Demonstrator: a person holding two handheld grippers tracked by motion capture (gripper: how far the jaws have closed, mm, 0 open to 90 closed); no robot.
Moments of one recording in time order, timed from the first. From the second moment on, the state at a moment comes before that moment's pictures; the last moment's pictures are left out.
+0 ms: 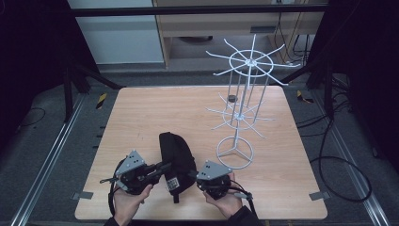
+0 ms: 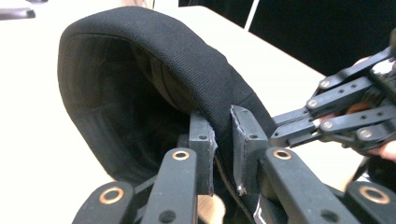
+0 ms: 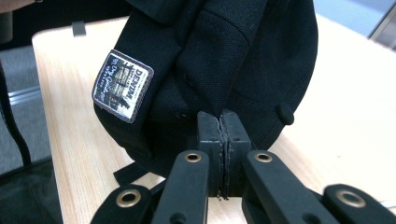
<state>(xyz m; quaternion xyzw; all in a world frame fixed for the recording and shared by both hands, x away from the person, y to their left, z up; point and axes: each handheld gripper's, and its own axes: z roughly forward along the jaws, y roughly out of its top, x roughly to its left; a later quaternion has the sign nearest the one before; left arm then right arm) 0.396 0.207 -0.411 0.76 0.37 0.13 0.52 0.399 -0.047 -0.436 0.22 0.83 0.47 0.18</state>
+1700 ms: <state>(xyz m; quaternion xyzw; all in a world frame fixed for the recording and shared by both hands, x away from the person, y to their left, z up) 0.424 0.316 -0.469 0.73 0.56 0.21 0.35 0.414 -0.087 -0.453 0.30 0.80 0.48 0.19</state>
